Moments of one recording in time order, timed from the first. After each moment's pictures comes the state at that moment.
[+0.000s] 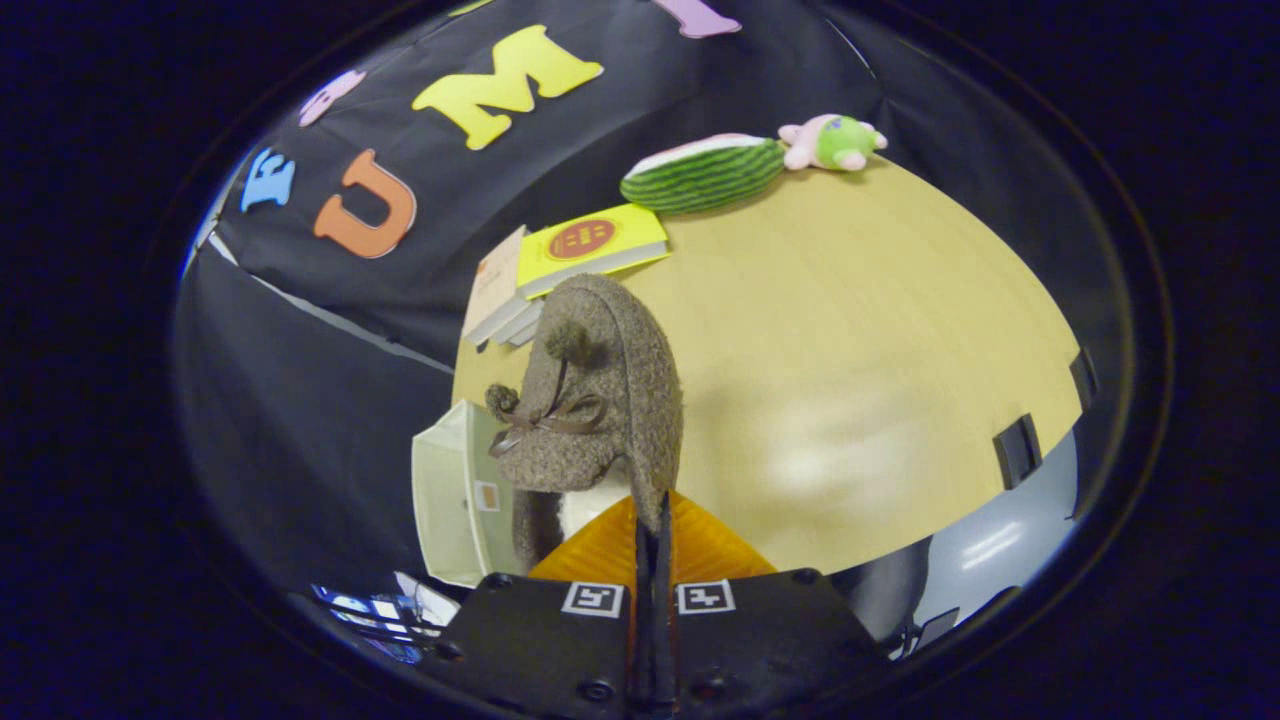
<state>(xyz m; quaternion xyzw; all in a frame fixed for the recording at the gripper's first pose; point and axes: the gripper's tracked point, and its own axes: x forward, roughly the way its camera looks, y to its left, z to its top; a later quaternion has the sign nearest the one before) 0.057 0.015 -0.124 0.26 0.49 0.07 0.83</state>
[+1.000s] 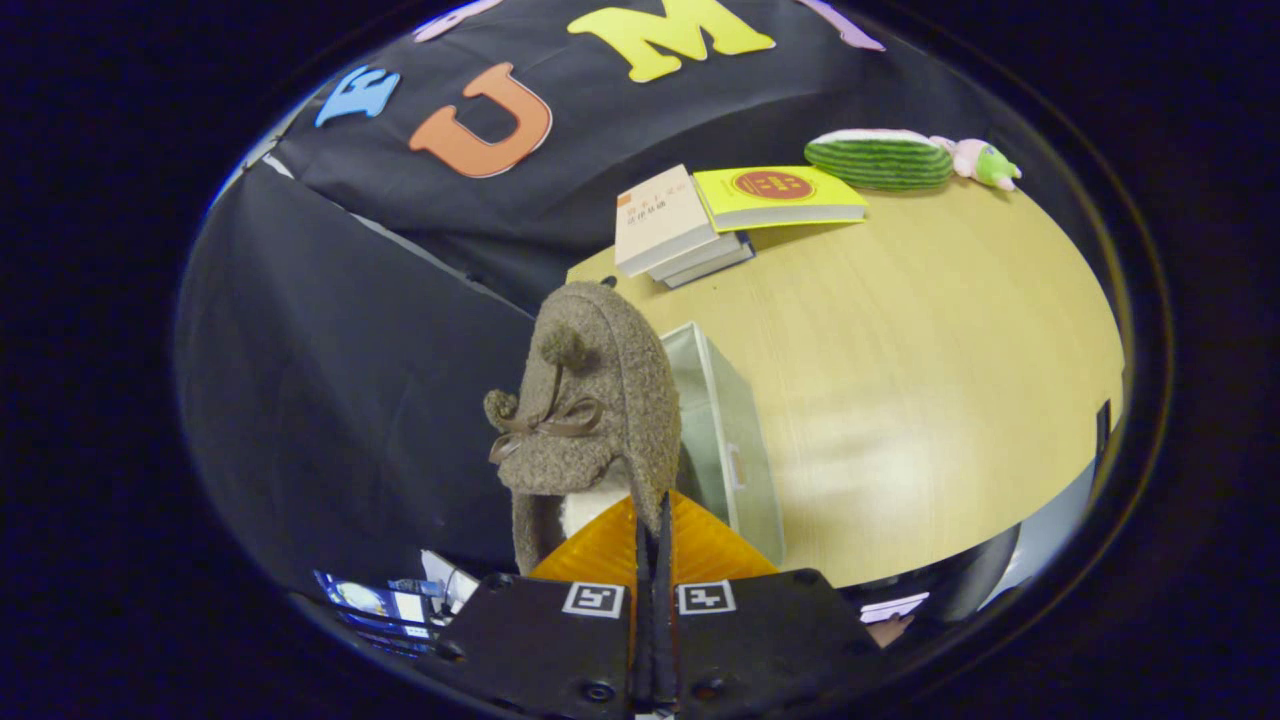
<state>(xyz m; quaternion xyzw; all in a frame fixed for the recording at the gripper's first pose) 0.057 0.251 -0.135 0.21 0.52 0.13 0.82</state>
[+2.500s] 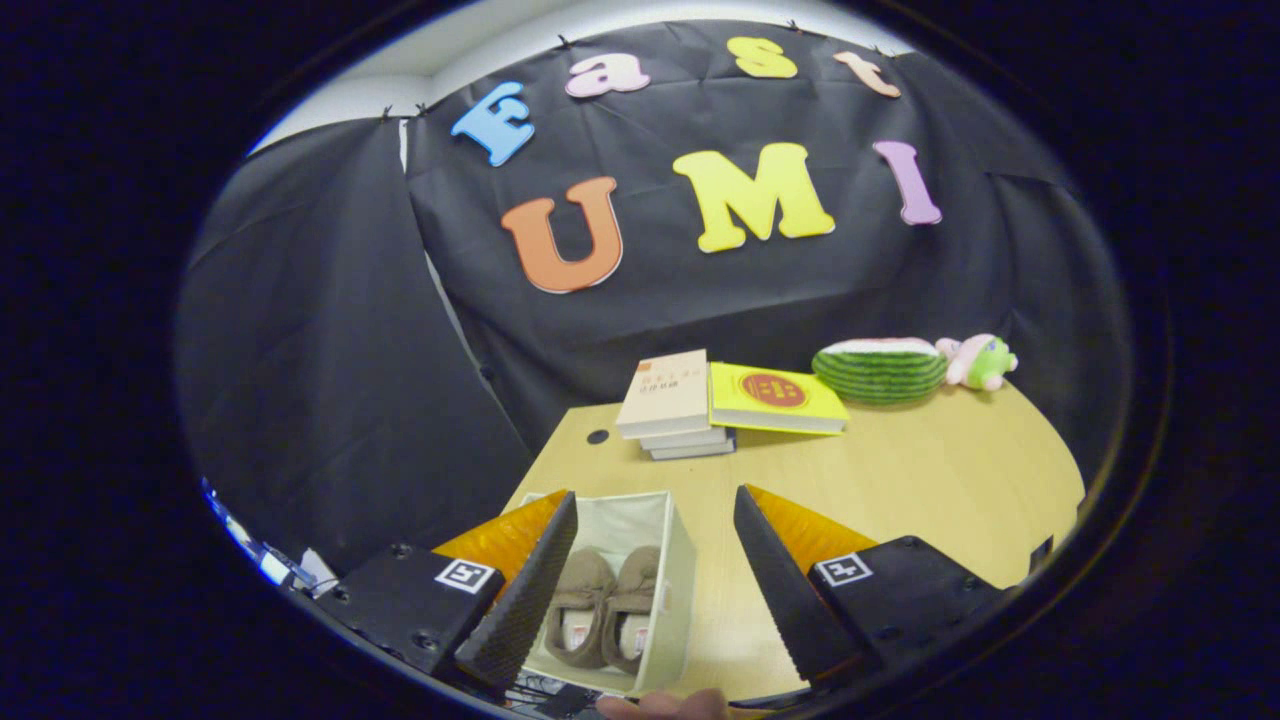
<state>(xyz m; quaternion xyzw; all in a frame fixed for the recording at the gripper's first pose) 0.095 0.197 -0.036 0.08 0.19 0.12 0.97</state>
